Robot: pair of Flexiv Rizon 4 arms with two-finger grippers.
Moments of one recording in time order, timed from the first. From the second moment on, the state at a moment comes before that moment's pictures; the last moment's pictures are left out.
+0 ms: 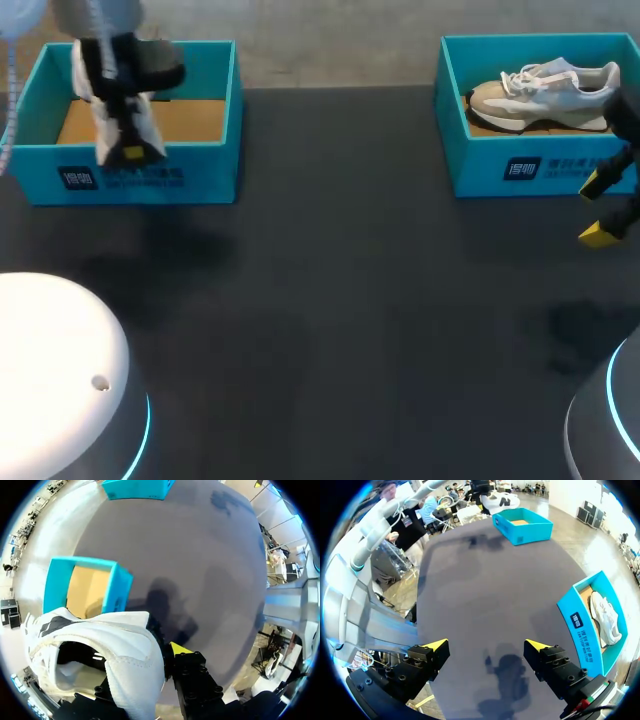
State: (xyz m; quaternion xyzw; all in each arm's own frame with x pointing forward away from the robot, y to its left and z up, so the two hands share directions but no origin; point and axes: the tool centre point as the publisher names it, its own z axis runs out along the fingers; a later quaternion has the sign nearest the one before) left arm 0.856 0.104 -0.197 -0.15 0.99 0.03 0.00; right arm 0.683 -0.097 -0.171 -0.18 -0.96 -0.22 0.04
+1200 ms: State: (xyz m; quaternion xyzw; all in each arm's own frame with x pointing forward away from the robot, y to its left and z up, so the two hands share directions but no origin) left arm 0.944 0.257 -0.200 -0.17 0.98 0.01 0.05; right arm 0.683 -0.097 -0.171 -0.18 -0.96 -0.22 0.04
